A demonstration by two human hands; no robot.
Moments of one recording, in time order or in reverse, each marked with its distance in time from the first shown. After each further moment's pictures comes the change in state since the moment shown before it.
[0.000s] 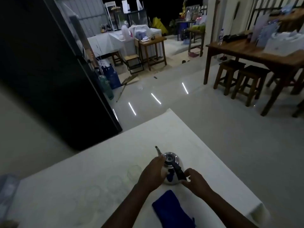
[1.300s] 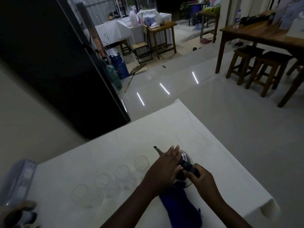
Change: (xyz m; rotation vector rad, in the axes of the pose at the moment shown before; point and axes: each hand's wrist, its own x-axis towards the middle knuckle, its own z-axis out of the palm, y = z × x) left_hand -0.028 0.054 -0.027 0.266 0.020 0.270; right_hand -0.054 -0.055 -0.018 0.453 0.181 -0.045
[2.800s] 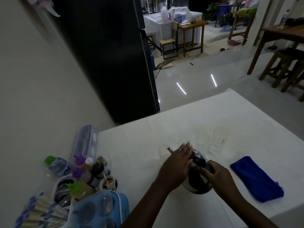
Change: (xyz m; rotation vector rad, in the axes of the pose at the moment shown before) left_hand -0.295 -0.135 -0.095 -0.195 0.111 -0.184; right_hand -0.156 -0.111 0.278 -0.320 -0.086 -0.055
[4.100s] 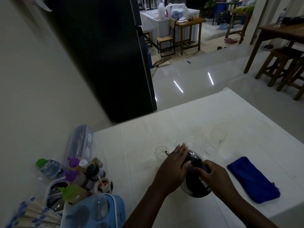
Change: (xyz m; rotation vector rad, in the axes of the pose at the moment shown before) left_hand 0.001 -0.006 0.008 -0.139 -0.009 -0.118; right_hand 0.010 -0.010 -0.004 -0.051 -0.044 0.044
